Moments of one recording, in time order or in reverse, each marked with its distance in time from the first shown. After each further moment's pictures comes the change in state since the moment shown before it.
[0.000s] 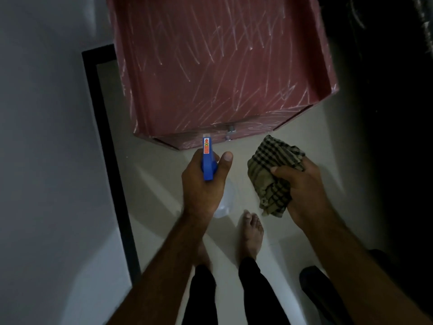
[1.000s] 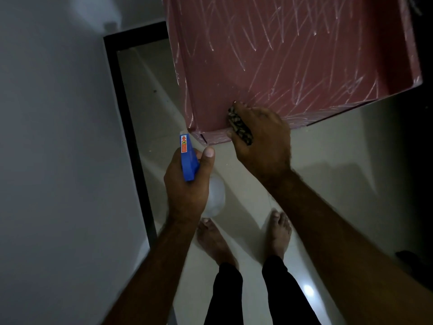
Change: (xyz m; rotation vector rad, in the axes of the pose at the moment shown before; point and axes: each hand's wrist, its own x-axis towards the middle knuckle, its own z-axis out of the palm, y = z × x) left_hand 0.043 -0.032 -0.123 -0.004 0.107 -0.045; right_hand 0.076 0.058 0.170 -1.124 0.038 -1.031
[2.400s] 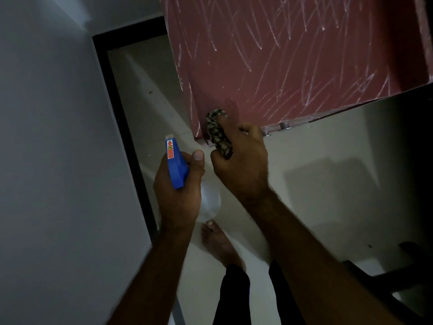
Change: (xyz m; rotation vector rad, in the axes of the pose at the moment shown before) left_hand 0.022 -0.008 -0.022 -0.072 0.012 -0.010; right_hand -0.013 -0.061 0.028 0.219 -0.002 0.218
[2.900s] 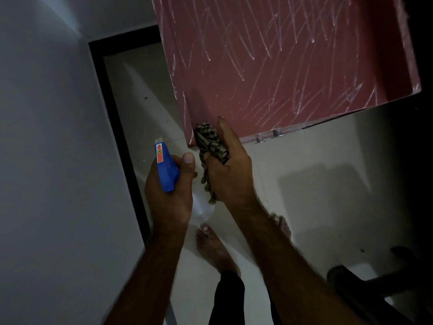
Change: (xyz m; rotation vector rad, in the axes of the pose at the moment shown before) left_hand 0.007 0.009 0.000 -0.013 0.026 -0.053; right_hand -0.004 -0.019 0.006 0.496 -0.080 0.317
